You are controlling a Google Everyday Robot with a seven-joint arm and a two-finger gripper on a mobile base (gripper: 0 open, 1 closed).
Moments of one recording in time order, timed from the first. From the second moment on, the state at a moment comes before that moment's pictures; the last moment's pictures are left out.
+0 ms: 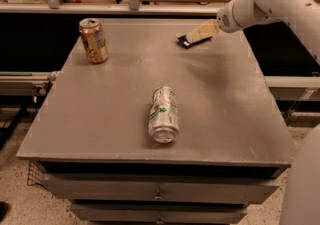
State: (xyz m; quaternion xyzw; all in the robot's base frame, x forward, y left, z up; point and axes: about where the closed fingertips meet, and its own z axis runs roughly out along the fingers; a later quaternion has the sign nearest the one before) arm 0.782 -0.176 0.878 -0.30 0.85 0.09 0.42
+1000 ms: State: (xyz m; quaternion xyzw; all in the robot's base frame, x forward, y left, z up) arm 0.826 -0.177 0.836 -0.26 0.86 0.10 0.43
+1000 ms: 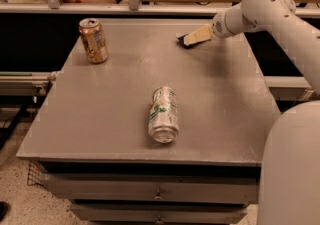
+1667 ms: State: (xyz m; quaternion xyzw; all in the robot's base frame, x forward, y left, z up) arm 0.825 -0.163 0.826 -0.27 0.85 0.12 0.43
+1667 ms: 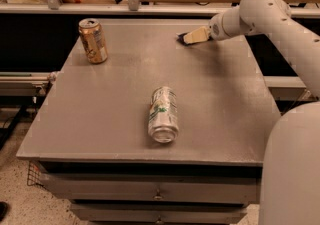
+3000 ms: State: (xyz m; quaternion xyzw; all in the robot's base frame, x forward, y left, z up) arm 0.724 -0.129 0.918 -0.38 0.79 0.16 0.46
